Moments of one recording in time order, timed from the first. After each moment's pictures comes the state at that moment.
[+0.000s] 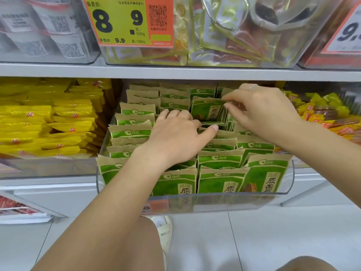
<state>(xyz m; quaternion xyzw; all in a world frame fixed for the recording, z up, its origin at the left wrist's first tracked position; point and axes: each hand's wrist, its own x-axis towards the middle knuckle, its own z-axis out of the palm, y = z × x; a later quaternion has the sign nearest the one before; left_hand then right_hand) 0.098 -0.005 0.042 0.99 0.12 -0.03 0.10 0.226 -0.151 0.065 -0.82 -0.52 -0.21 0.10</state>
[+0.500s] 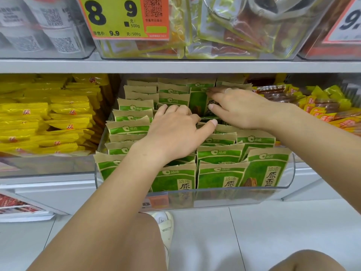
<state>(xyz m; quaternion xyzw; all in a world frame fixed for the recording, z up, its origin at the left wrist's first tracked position) 0.098 -0.006 0.044 0.99 0.12 -0.03 0.09 0.246 -0.115 0.053 -0.86 -0.50 0.02 -0.05</state>
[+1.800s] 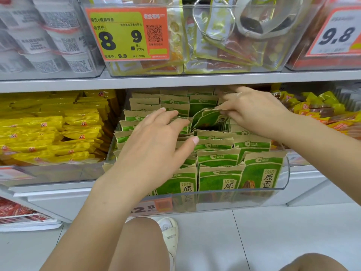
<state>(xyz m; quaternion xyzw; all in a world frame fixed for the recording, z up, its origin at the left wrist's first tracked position) 0.029 -0.011 0.081 0.98 0.13 0.08 0.13 0.228 -0.148 0.078 -0.84 -0.52 -0.12 -0.01</state>
